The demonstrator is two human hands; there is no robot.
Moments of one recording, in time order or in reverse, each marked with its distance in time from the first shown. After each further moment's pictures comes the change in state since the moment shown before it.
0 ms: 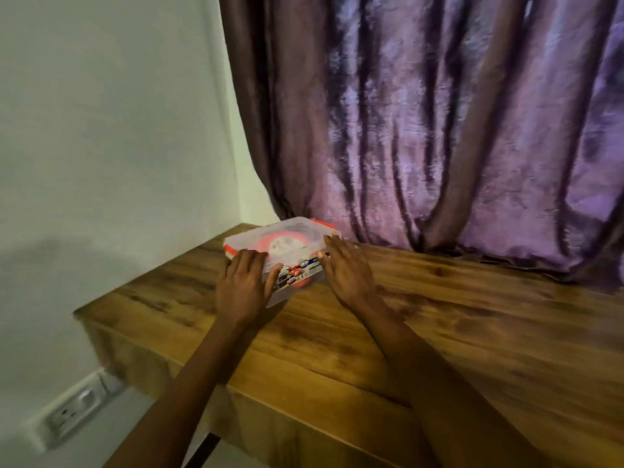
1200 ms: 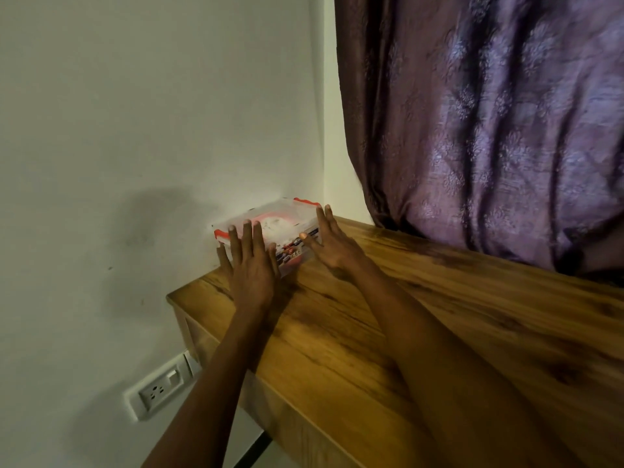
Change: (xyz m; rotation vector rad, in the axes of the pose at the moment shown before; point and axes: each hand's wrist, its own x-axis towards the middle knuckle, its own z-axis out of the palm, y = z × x) left_hand 0.019 -0.140 0.022 0.079 -0.006 -0.465; right_hand 0.130 -0.157 0.108 0.358 -0.435 -0.109
